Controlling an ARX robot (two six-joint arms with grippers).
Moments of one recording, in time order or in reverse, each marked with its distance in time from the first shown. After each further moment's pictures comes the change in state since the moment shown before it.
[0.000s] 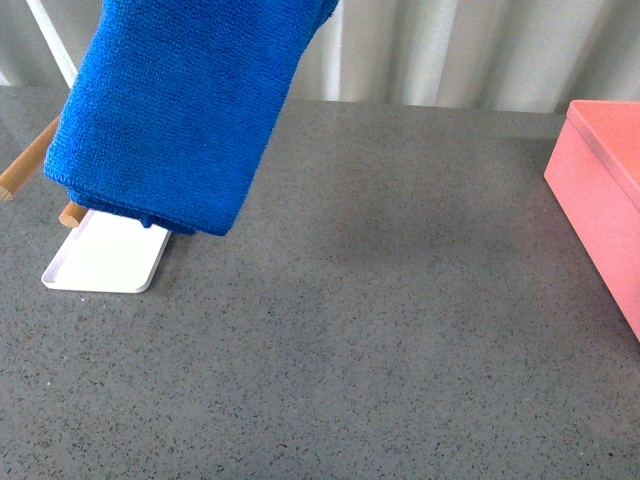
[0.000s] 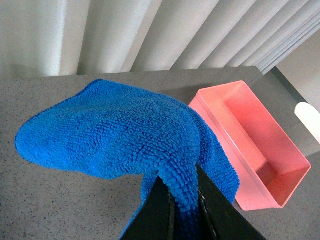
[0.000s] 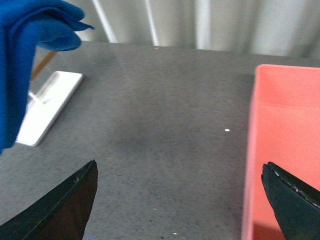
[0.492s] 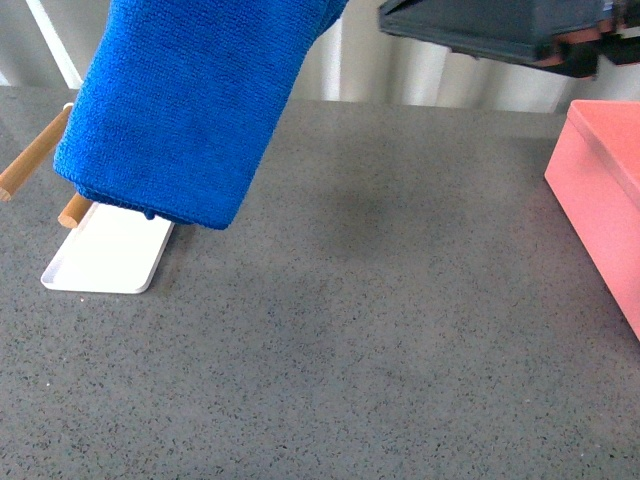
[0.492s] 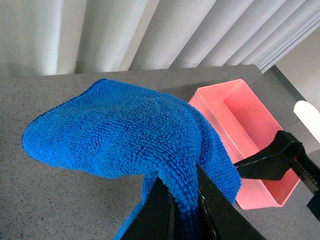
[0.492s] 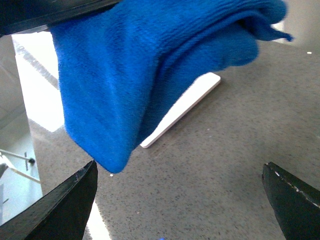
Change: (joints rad) left arm -0.002 0.000 0.000 0.000 0.000 0.000; right arm 0.312 0.601 0.280 0.378 -0.278 0.064
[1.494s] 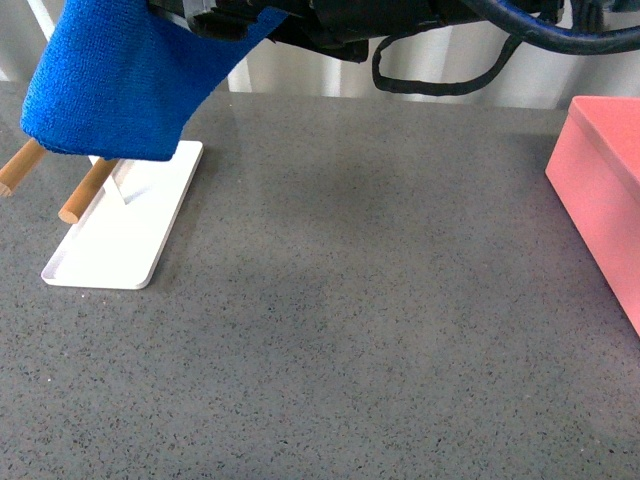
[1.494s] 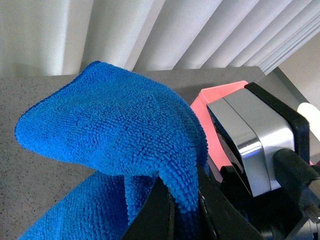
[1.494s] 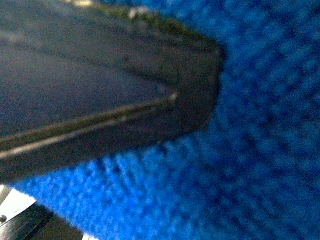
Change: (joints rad) left arm 0.001 0.000 0.000 0.000 -0.007 0.000; right arm 0.239 0.365 0.338 0.175 0.188 0.190
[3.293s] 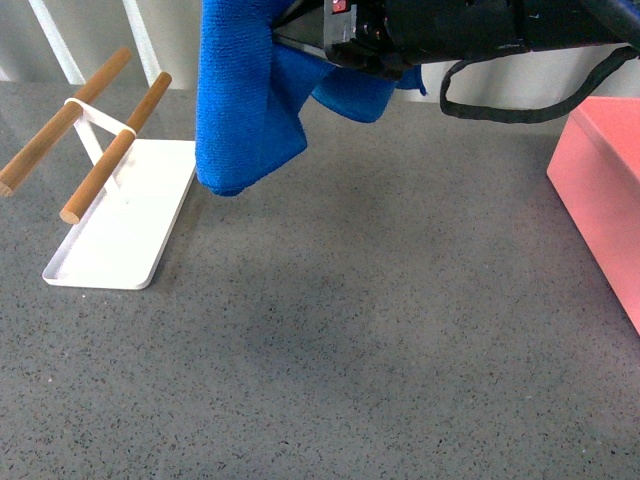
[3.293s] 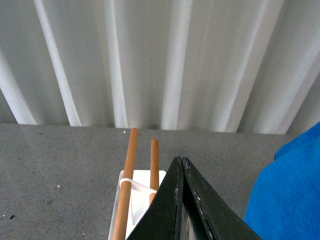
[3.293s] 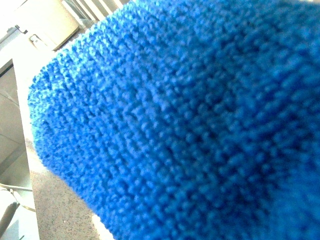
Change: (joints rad) left arm 0.069 -0.329 -0.678 0.671 -0.615 0.222; right arm -0.067 -0.097 -0.158 0.040 0.027 0.080
